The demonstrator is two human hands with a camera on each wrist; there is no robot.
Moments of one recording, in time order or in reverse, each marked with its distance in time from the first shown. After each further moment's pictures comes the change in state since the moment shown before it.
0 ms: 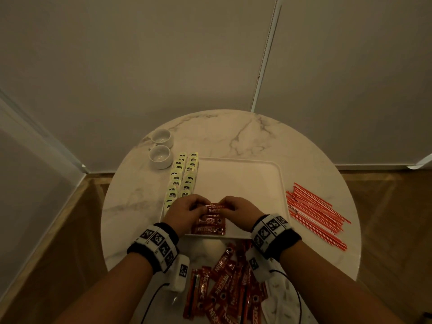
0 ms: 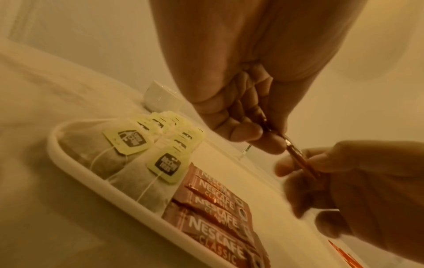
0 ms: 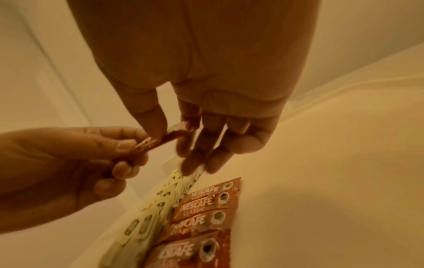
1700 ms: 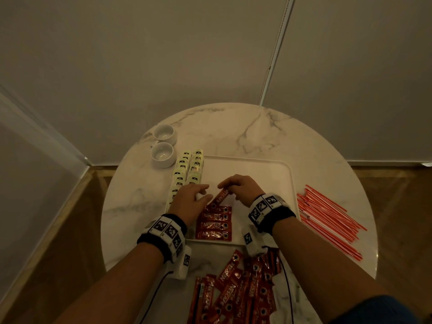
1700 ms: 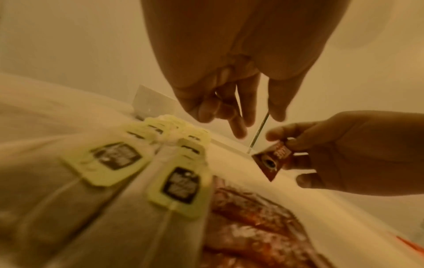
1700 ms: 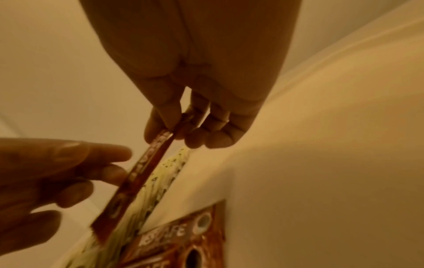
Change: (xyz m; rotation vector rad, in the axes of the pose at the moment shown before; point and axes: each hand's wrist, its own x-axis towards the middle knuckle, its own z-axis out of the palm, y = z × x) left_hand 0.043 -0.006 -0.002 0.301 0.155 -0.006; right_hand 0.075 0.007 -0.020 0.246 0.099 0.023
